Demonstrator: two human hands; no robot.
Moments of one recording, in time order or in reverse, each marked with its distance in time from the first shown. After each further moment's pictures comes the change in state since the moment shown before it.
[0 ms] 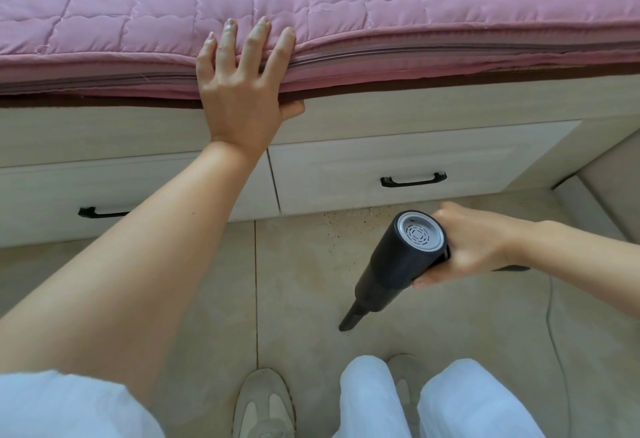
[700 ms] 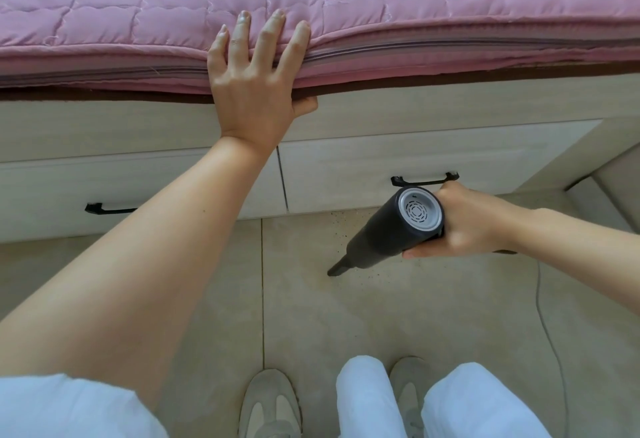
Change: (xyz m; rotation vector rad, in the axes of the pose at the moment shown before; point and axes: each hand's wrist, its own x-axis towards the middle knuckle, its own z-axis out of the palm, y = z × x) left_hand 0.001 -0.001 0.000 0.049 0.025 0.025; right_hand 0.026 0.008 -0.002 -0.042 0.211 -0.083
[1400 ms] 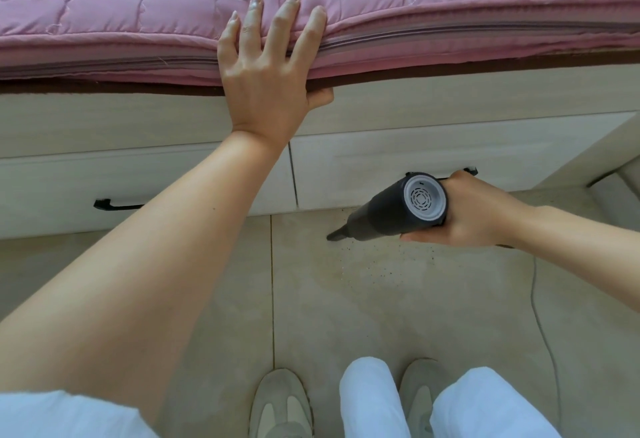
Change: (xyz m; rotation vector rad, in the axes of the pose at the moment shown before) left_hand 0.000 0.001 0.004 -0.013 0.060 -0.016; right_hand 0.021 0.008 0.015 -0.147 0.142 -0.002
